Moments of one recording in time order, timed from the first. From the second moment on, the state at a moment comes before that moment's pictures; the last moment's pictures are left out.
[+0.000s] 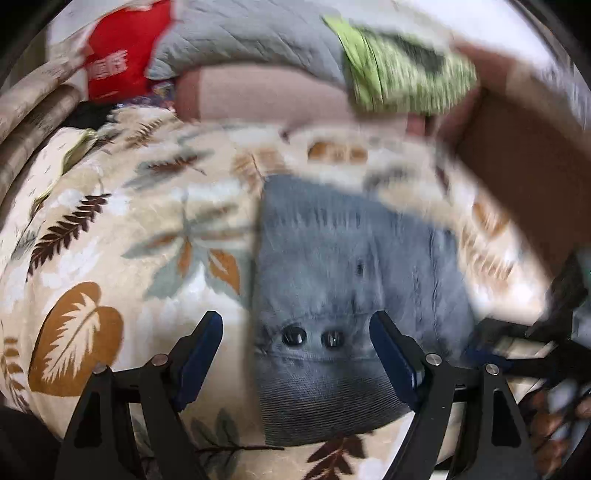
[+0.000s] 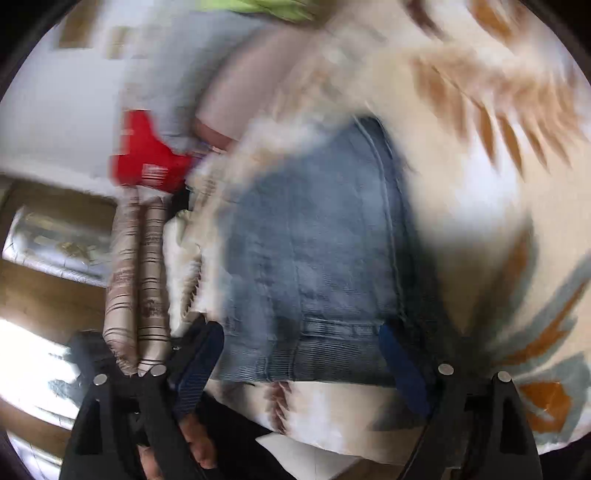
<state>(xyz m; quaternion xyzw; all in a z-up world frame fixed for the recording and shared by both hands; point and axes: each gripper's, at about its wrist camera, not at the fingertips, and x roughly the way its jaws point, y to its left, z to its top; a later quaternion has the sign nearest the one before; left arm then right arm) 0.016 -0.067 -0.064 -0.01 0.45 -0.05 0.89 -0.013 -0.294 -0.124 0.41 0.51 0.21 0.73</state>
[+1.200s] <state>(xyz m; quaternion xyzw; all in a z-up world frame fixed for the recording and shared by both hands) 0.007 -0.047 -0.081 -0.09 0.44 -0.12 0.88 0.121 -0.237 -0.016 0.18 0.55 0.14 0.80</state>
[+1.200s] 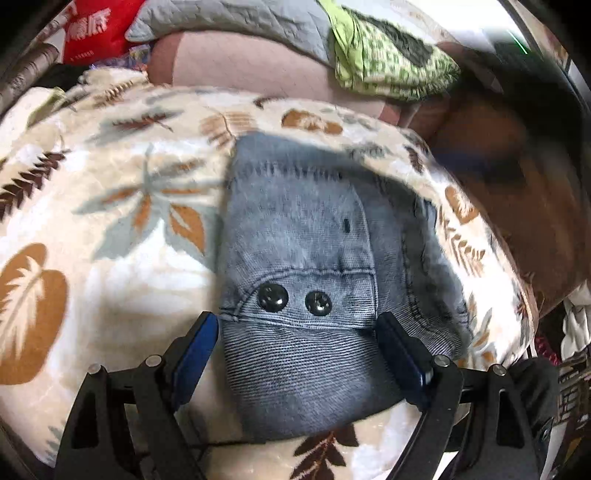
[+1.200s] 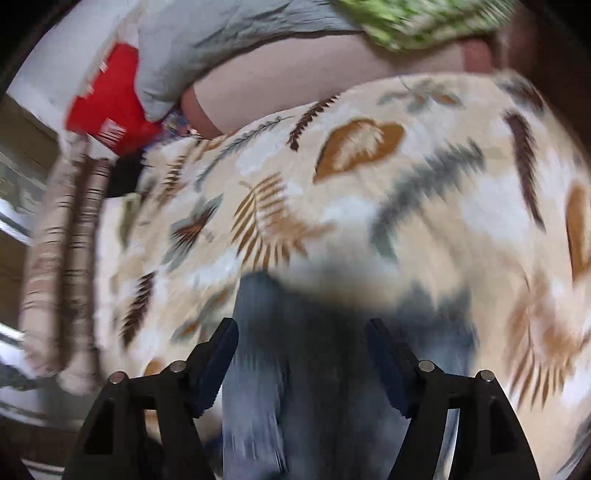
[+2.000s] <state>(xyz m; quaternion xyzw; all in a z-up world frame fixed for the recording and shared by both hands) 0.011 -0.008 -0.063 -0.12 0.47 -0.02 0.87 -0.007 -0.334 -0.078 0.35 0.48 0.19 0.78</state>
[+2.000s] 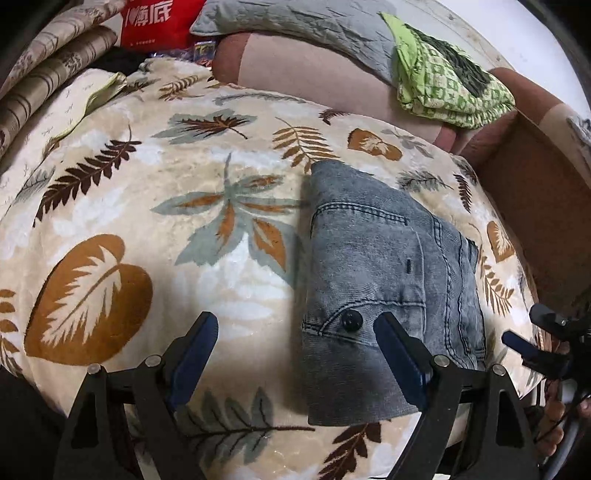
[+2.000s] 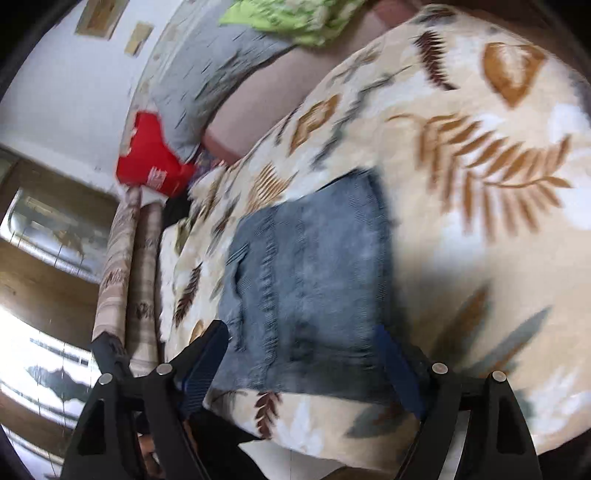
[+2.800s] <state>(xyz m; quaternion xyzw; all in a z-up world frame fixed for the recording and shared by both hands) 0.013 0.011 -0.078 -0.11 0.49 0.00 0.86 0.010 -0.270 -0.121 0.35 0.54 0.23 0.73</state>
